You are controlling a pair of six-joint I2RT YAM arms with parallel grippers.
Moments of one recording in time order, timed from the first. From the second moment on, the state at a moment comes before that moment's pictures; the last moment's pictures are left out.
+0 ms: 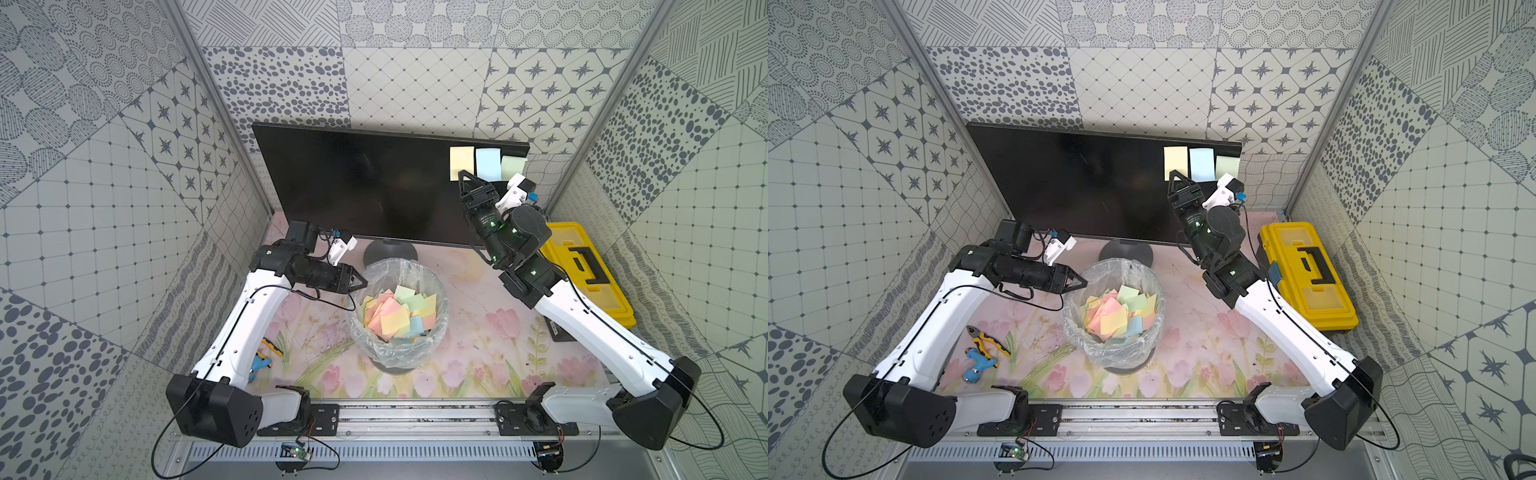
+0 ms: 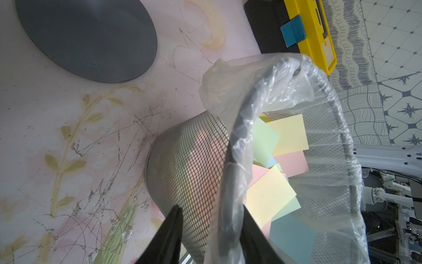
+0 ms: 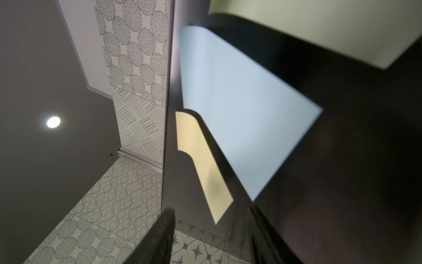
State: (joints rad) left arm -0.14 1.32 1.36 -1.14 0.70 0.06; right arm 0.64 1.31 1.32 0.22 0.30 1.16
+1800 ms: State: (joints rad) left arm -0.14 1.32 1.35 -1.14 0.71 0.06; right arm 0.64 1.34 1.36 0.24 0.23 1.19
